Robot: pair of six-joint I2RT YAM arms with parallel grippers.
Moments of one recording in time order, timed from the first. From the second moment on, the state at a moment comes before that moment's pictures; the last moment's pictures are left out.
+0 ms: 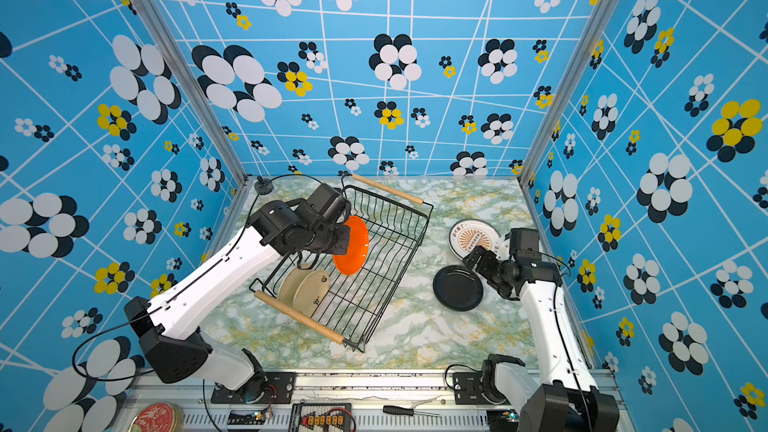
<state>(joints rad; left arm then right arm) -0.76 1.51 1.70 -1.18 -0.15 -0.57 -0.15 1.04 0.86 -0.85 -0.40 0.46</state>
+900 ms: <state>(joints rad) -0.81 1.52 1.47 -0.32 0.26 -1.02 0.03 1.02 0.85 -0.23 -0.88 0.98</state>
